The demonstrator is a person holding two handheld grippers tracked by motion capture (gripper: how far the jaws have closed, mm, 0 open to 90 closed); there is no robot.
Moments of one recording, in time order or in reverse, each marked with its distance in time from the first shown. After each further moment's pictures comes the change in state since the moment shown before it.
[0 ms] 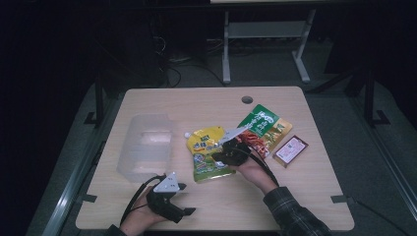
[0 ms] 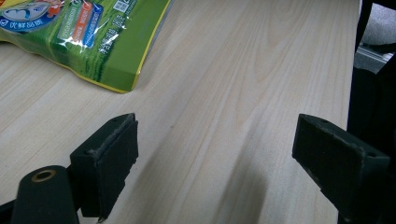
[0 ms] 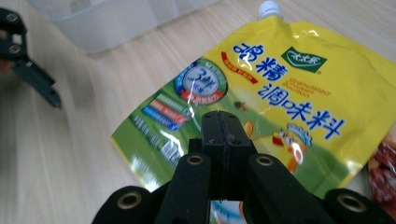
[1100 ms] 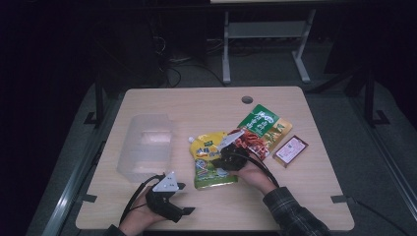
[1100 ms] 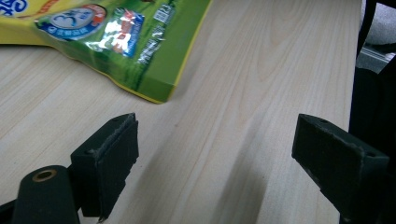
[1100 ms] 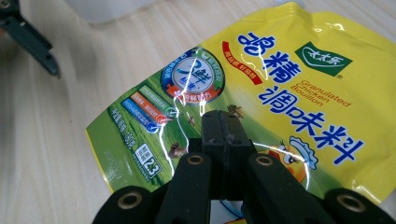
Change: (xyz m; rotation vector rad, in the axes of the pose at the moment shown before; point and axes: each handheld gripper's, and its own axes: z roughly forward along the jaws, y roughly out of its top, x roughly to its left) left arm 0.002 0.000 -0.002 0.005 0.007 0.011; right arm 0.006 -0.012 0.008 0.065 0.042 -0.039
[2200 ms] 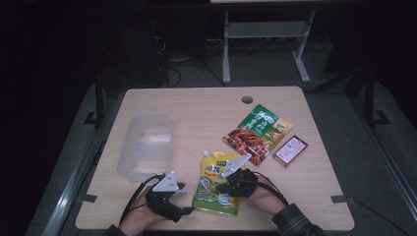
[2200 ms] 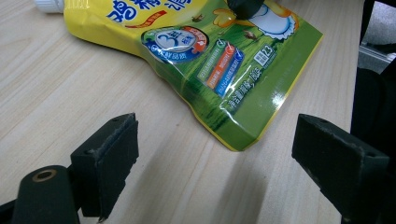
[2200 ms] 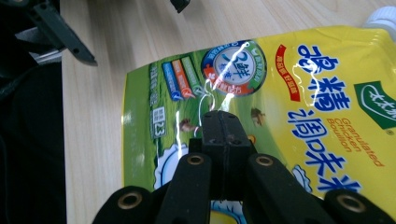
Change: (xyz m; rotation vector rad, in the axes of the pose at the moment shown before) left arm 0.000 0.000 0.000 -0.002 0.005 0.002; right arm 0.054 -0.037 -0.030 0.045 0.072 -0.116
